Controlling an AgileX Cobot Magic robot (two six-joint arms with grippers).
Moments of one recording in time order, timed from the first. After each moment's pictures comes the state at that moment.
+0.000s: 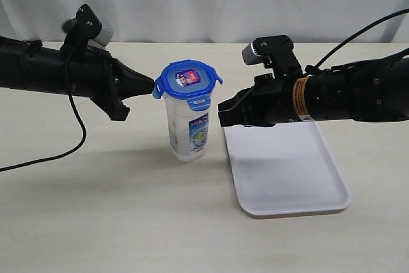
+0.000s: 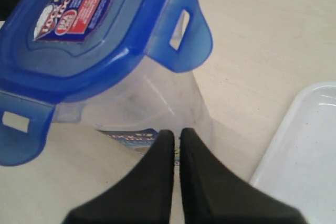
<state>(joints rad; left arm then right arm) -0.19 1.80 -0.97 -1.58 0.77 2.11 0.34 1.74 -0.89 -1.45 -0.44 1.45</state>
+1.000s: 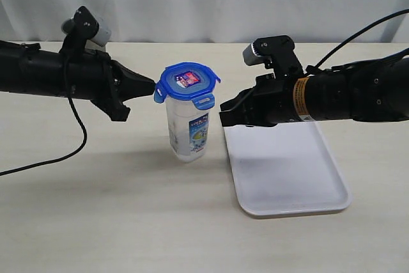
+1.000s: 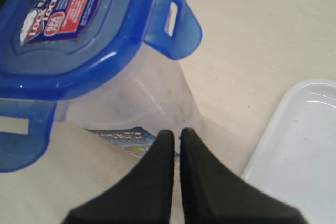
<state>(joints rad) -0.19 1.80 -0.95 -1.62 0.79 2.11 0.34 1.74 -0.89 -1.45 -0.42 1.45</state>
